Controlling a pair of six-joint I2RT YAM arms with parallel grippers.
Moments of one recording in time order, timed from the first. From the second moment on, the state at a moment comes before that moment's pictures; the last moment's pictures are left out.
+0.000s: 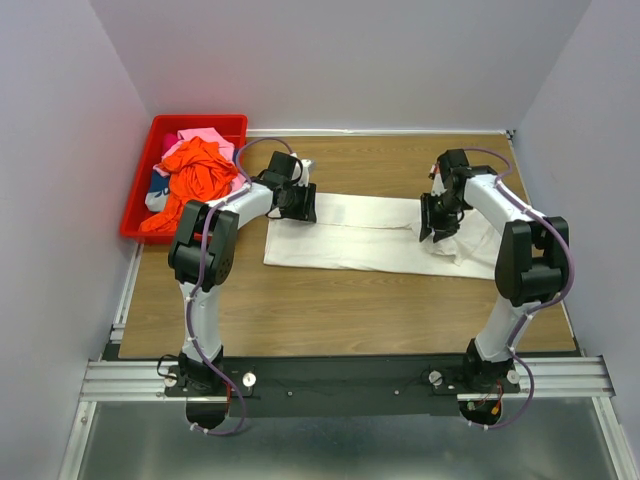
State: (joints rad) left arm -0.35 2.06 1.44 -0.32 0.32 -0.16; right arm 0.12 1.83 1.38 -0.89 -0.11 0.14
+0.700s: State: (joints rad) left arm -0.36 2.06 1.48 -0.37 0.29 -0.15; right arm -0.15 1.56 1.12 -0.82 -0.01 0.34
